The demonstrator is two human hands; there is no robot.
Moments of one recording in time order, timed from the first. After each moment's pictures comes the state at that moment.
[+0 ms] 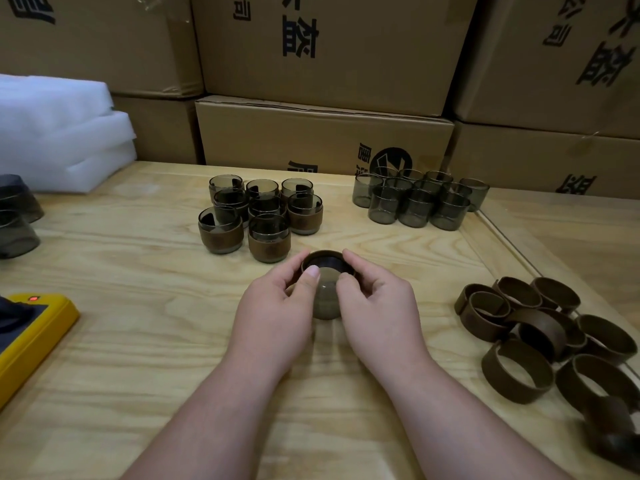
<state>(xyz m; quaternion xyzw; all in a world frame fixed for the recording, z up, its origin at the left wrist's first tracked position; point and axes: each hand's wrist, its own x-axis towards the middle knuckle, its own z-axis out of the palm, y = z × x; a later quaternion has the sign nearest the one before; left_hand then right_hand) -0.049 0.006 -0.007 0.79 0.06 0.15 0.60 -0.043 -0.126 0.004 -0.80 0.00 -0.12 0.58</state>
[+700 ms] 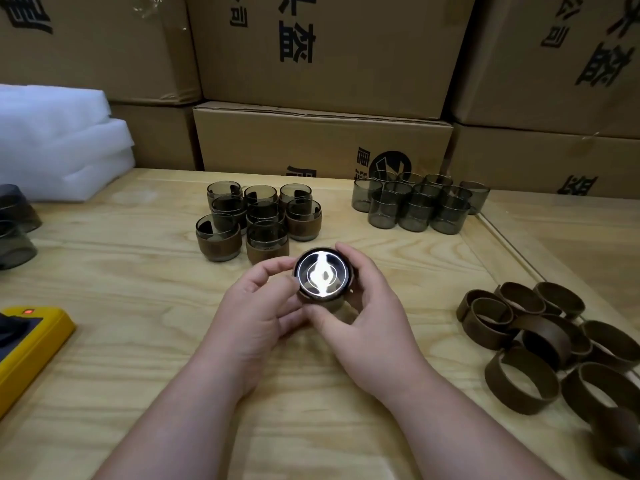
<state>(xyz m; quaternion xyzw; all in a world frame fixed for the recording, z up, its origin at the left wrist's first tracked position) -0.043 0.025 0.000 0.52 0.03 0.01 0.85 -0.044 -0.128 -0.007 -0.78 -0.13 -0.09 0.61</state>
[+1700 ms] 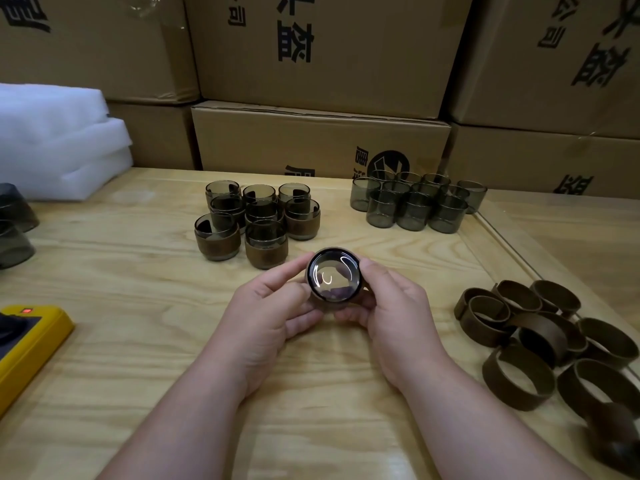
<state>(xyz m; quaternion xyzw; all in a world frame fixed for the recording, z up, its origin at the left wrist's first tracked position) -0.049 0.017 0.003 0.58 0.02 -0.03 0.81 -0.038 -0.134 0.011 -0.59 0.00 -0.03 0.81</state>
